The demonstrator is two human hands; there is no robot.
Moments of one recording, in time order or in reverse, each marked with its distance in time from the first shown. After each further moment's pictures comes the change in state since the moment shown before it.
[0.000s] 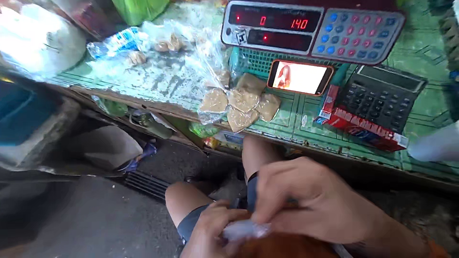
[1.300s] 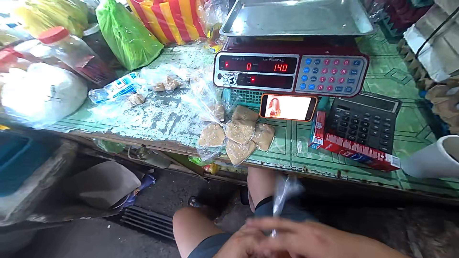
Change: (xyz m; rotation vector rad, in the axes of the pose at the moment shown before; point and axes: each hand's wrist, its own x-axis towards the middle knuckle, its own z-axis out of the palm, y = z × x) left_hand 0.072 0.004 -0.005 -0.374 -0.361 0.048; right_hand -0.056 0.019 -0.006 0.045 -0.225 0.327
